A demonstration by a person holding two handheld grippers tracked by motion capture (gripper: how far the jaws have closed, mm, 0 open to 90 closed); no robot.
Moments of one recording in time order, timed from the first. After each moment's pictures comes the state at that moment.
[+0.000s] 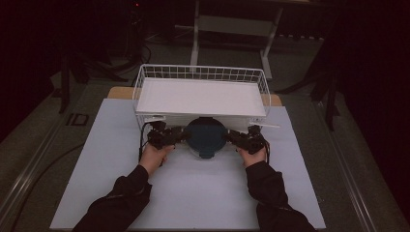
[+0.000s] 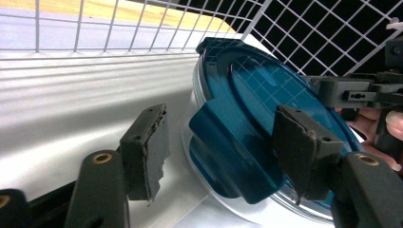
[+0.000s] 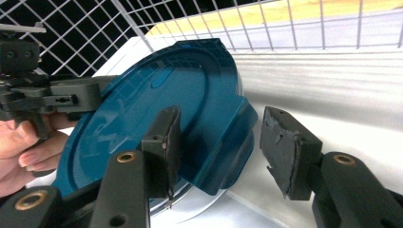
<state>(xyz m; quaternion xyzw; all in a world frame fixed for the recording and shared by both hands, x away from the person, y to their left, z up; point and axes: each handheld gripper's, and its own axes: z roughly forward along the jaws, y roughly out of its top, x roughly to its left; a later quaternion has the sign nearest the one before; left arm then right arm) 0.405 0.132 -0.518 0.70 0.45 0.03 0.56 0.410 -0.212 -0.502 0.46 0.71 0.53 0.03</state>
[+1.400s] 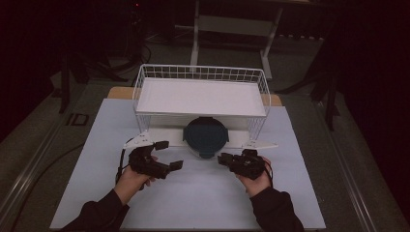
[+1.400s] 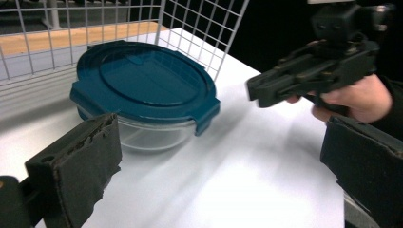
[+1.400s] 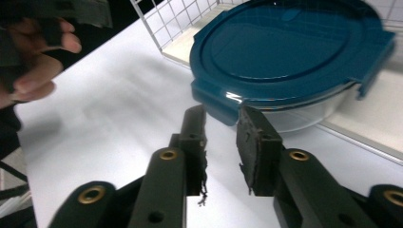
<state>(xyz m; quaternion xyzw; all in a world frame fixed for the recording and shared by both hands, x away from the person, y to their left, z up) 0.289 0.151 -0.460 0.75 0.32 0.05 0.58 0.313 -0.189 -0.469 0.37 0.79 0.49 0.05</state>
